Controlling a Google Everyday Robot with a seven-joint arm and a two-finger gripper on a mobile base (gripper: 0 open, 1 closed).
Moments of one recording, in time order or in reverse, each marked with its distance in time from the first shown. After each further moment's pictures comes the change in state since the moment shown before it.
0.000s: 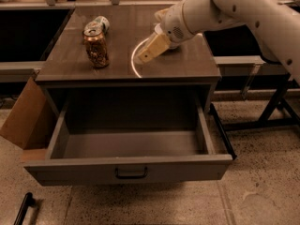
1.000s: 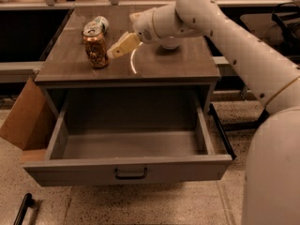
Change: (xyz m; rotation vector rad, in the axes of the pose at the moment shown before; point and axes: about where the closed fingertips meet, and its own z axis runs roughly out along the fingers) arm -0.027 -0.027 0.098 -0.024 -0.165 0.055
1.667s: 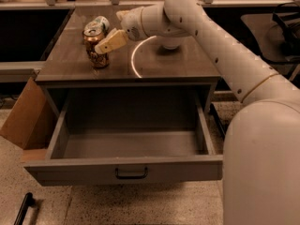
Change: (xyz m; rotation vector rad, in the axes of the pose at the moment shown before) arm -0.024 0.002 0.043 -0.070 -0.096 0.010
